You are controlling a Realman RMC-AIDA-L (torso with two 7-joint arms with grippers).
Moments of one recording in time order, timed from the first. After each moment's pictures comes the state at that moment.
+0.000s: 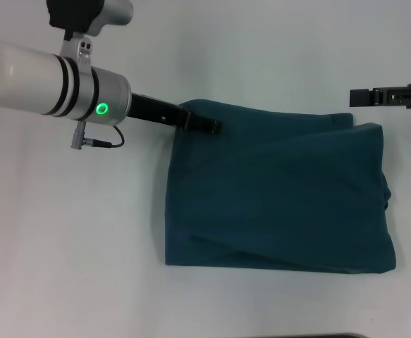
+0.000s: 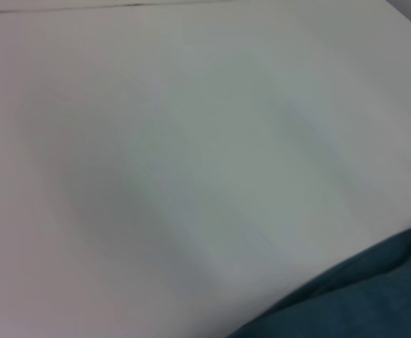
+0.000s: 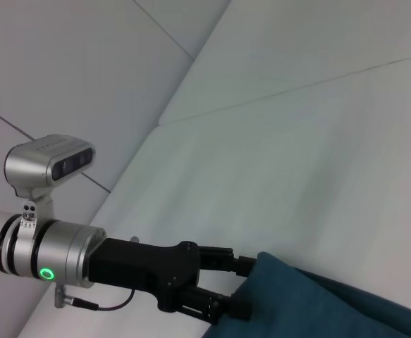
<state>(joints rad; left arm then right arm) -0.75 -2.17 -1.93 -0.68 -0.92 1.01 -2.29 0.56 1.94 -0.42 -0.67 -2.28 -1.73 2.02</state>
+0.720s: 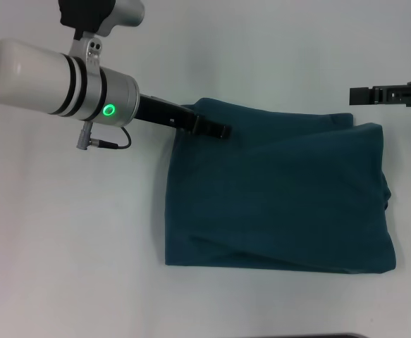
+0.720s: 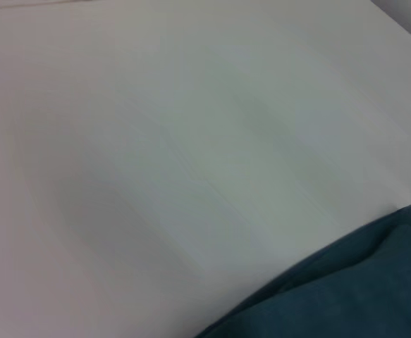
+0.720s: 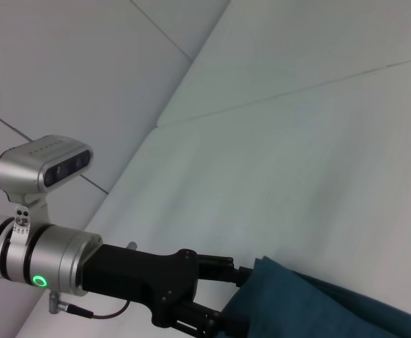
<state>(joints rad) -0.76 -2.17 -1.90 -0.69 -0.94 1.03 -2.27 0.56 1.94 -0.42 -0.67 -2.28 -1.73 2.02</state>
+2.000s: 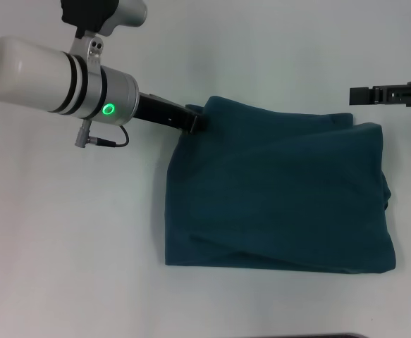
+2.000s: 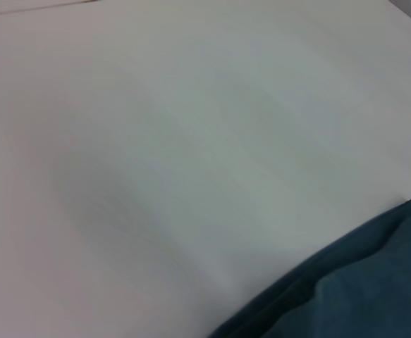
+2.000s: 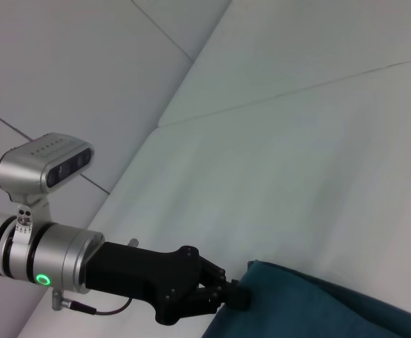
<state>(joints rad) -0.76 -2.16 -1.88 -0.70 -0.93 1.02 -2.27 0.56 1.94 -0.41 -0.67 -2.28 -1.73 2.02</state>
